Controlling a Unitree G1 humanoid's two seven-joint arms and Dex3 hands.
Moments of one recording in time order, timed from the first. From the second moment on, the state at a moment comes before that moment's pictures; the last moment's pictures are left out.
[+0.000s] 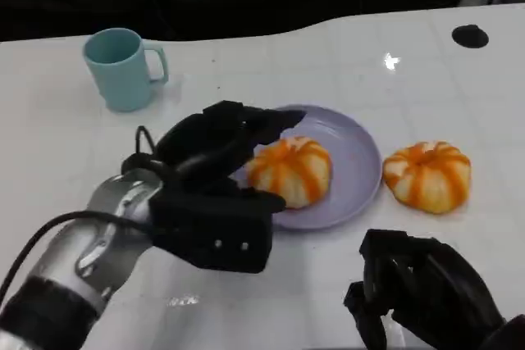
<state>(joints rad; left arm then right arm) -0.52 0.28 -0.40 0.37 0.54 -0.28 -0.13 0.13 -0.04 0.09 -0.12 0.39 0.12 0.52</state>
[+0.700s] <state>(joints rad) -0.01 0.16 -0.14 -0.03 -0.17 -0.26 -0.30 0.15 -0.04 0.10 -0.14 0.39 0.13 0.51</state>
